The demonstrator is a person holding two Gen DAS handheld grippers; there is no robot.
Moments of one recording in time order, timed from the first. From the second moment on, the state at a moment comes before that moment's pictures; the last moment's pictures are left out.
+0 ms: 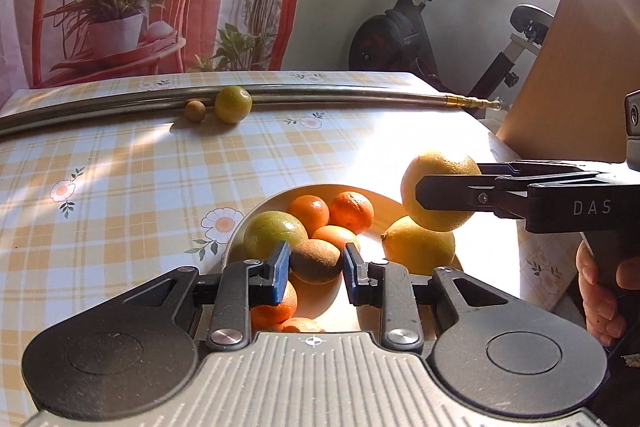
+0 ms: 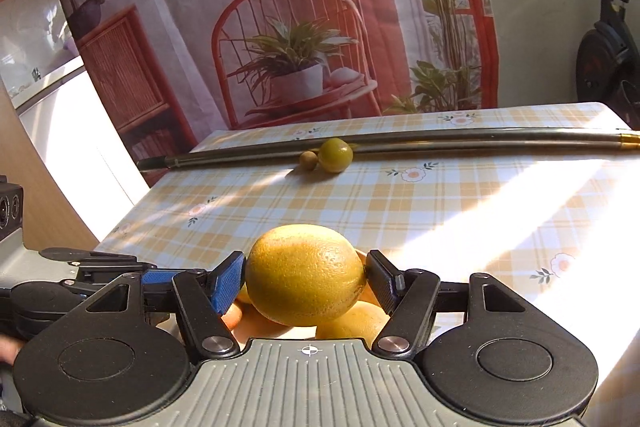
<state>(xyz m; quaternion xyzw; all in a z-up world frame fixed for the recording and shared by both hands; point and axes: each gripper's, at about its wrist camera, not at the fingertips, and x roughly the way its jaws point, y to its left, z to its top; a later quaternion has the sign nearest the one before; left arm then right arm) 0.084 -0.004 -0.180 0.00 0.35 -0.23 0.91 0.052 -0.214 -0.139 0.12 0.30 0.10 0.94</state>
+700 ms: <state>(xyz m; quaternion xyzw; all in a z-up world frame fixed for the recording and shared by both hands) 0.101 -0.030 -0.207 0.06 0.39 -0.25 0.89 0.044 -0.214 -0.144 0.13 0.31 0.08 0.94</state>
